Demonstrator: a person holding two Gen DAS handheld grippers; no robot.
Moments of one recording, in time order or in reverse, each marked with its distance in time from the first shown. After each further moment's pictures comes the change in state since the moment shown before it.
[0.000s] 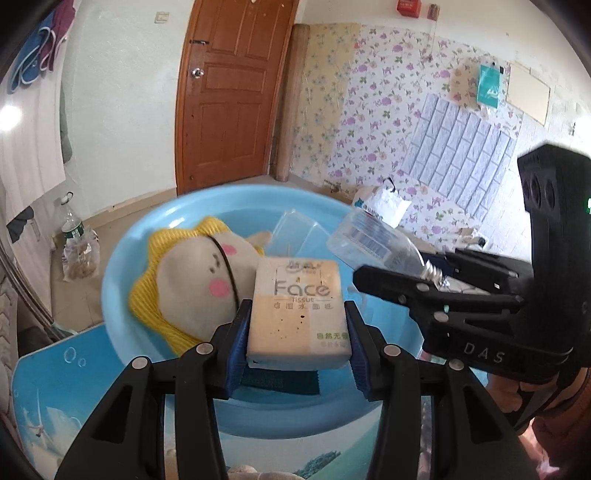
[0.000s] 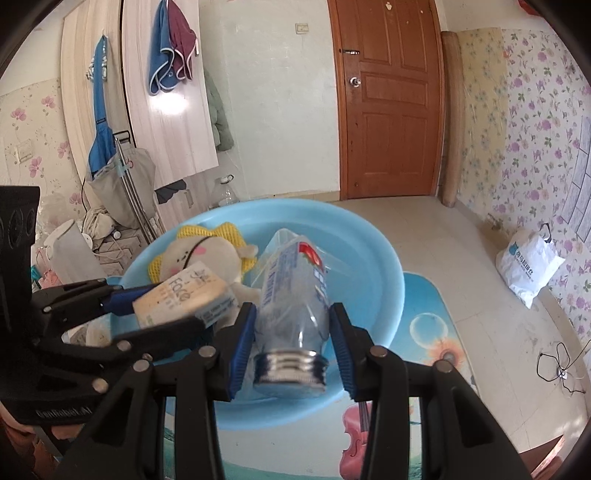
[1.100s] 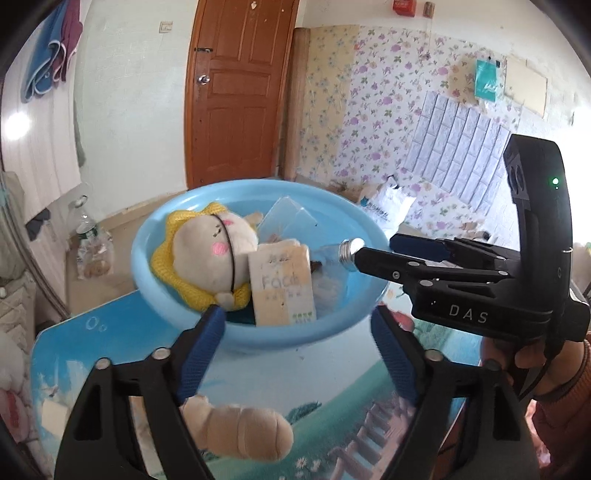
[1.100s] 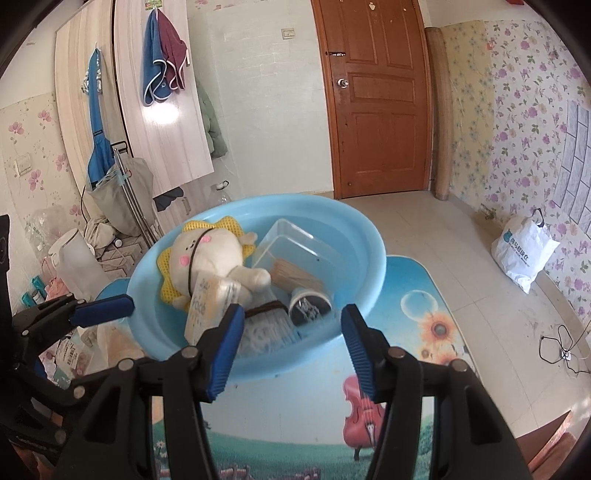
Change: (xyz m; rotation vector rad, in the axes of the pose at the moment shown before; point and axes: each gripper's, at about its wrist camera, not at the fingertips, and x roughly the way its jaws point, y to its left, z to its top) left arm -0.050 -0.020 -0.025 0.014 0.001 0.066; right arm -0.031 0.001 -0.020 0.056 -0.021 -0.013
